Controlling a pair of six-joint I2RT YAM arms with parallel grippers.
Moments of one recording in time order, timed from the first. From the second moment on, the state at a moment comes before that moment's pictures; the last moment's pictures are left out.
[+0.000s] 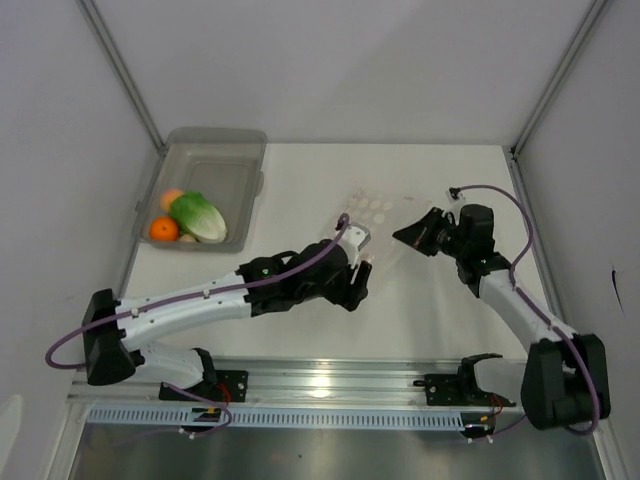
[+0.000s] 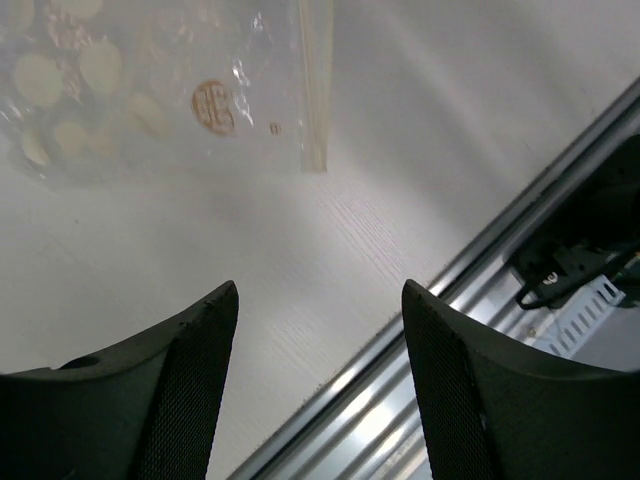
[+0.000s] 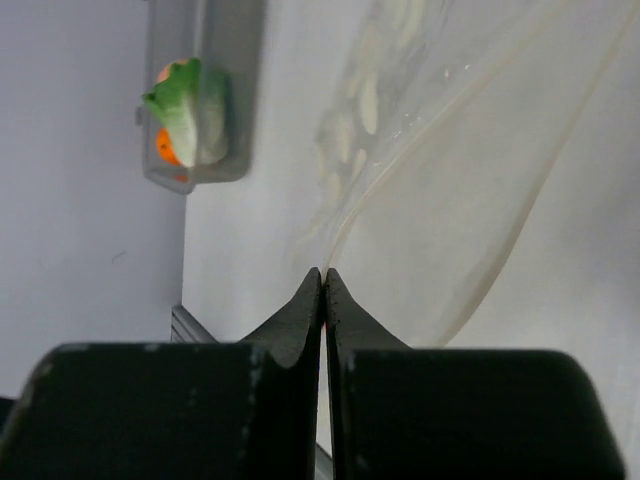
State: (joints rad) left arm -1.15 1.29 1.11 -0.47 -0.18 -0.44; right arm 0.12 1.22 0.63 0.15 -0.56 0.79
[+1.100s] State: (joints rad) left arm -1.28 1.44 1.24 -0.49 -0.50 -0.43; right arm 0.75 0.97 0.88 -0.63 0.15 1.24
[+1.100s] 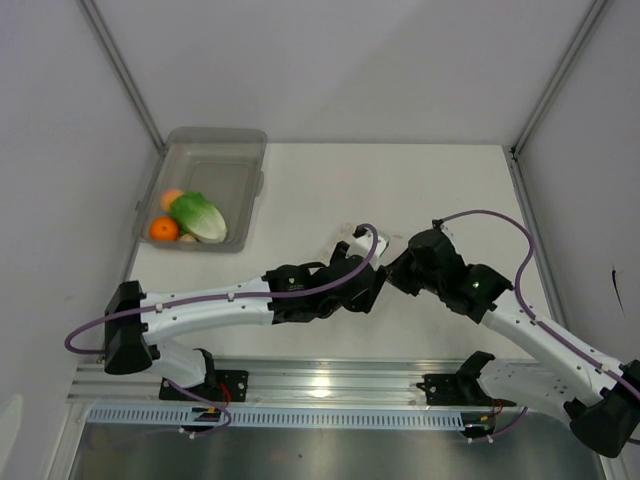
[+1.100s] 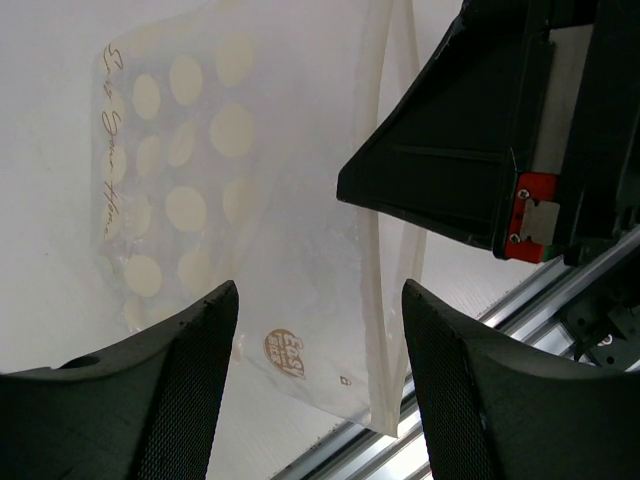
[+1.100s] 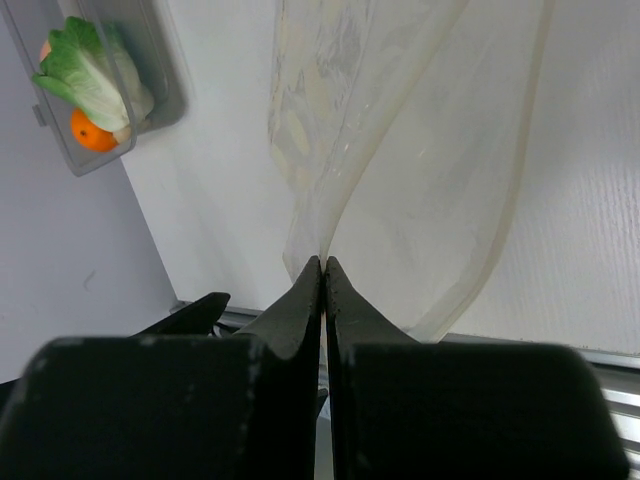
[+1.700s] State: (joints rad) left arm -1.29 1.48 1.17 -0.45 -0.53 -0.48; right arm 0.79 0.92 0.88 -0.62 0.17 1.32
